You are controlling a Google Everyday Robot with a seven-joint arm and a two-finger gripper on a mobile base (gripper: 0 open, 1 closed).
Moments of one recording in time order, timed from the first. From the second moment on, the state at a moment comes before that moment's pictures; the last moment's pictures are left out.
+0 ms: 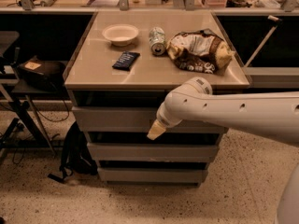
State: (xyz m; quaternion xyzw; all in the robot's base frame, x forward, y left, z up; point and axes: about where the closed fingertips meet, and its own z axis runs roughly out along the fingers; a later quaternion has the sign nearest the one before) arm 0.627 -0.047 0.627 -0.49 0.84 0.00 0.25
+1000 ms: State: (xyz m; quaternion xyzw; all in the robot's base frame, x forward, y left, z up) arm 0.629 -0.052 0.636 -0.49 0.84 0.00 0.25
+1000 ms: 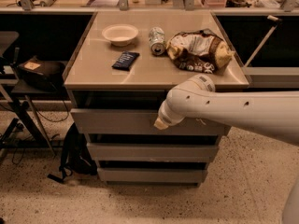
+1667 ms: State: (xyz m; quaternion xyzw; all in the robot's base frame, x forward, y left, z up) arm 0.622 -0.055 0.644 -0.49 0.83 0.00 0.25
